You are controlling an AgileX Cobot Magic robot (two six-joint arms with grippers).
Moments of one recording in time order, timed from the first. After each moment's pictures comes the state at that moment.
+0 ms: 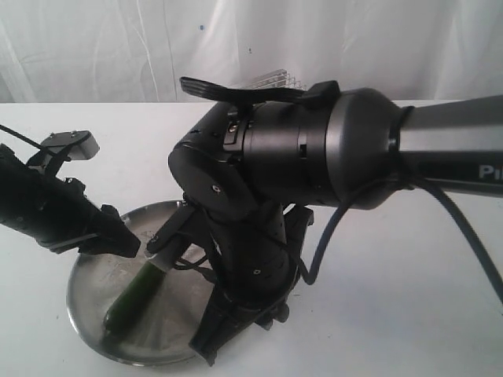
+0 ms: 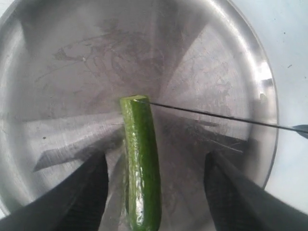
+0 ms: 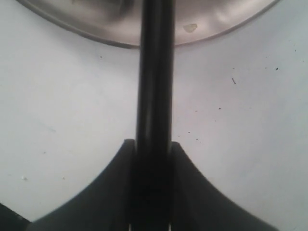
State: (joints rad) left arm -0.08 1.53 -0.81 -0.82 0.70 0.83; right arm 0.99 1.81 -1.32 -0.16 1.20 0.09
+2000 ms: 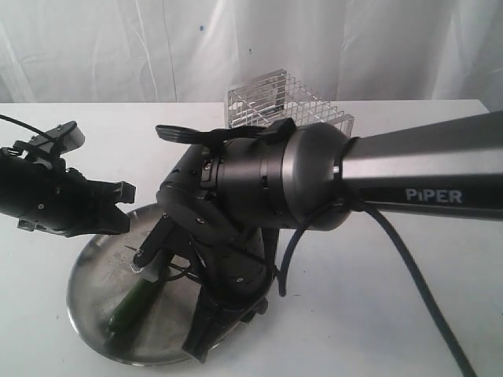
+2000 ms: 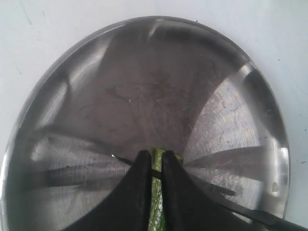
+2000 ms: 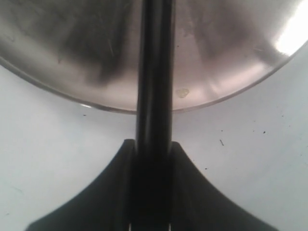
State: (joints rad) left arm -0.08 1.59 -0.81 -0.97 0.51 0.65; right arm 1.00 1.90 -1.32 -0.23 1.03 0.05
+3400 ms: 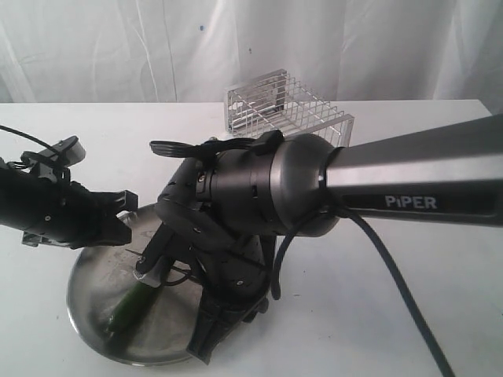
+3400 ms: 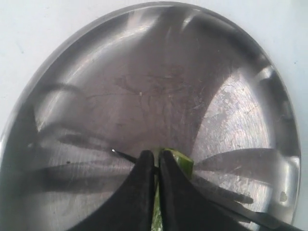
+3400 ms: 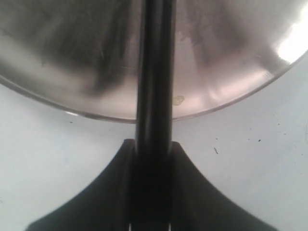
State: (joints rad) left arm -0.08 1.64 -0.78 -1.08 0.48 0.70; right arm 1.00 1.93 -1.32 -0.27 1.02 0.05
